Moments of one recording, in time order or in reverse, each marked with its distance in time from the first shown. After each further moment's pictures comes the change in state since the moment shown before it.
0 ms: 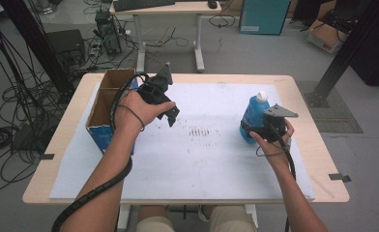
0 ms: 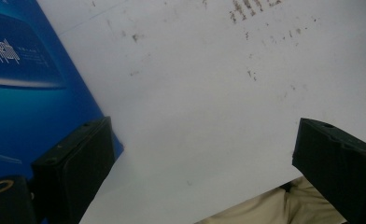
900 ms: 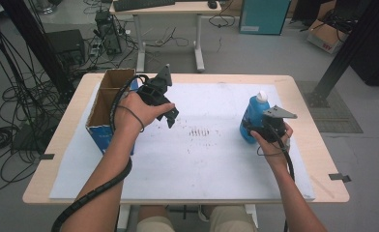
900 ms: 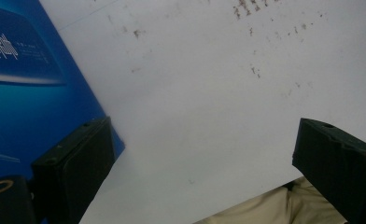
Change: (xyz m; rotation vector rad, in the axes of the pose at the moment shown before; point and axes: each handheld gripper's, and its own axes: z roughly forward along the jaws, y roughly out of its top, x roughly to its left) left arm 0.001 -0.001 0.004 0.015 0.004 0.003; right arm -0.003 -0.007 0.005 0.009 -0.007 0.006
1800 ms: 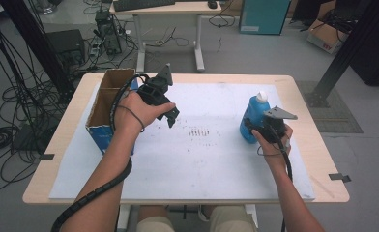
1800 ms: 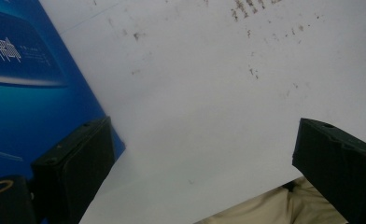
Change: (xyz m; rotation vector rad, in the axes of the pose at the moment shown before) left arm -0.003 -0.001 -0.003 -0.011 0.006 0.009; right arm 0.000 -0.003 0.000 -0.004 -0.010 0.014
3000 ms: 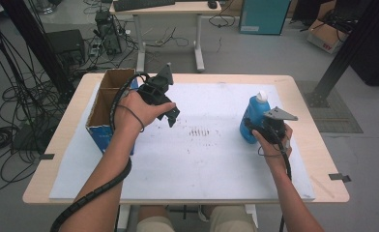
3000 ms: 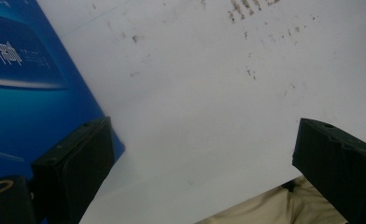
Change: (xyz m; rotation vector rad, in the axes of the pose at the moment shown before) left arm -0.001 -0.001 -0.003 -0.006 0.000 0.007; right arm -0.001 -0.002 0.000 -0.018 0.006 -0.002
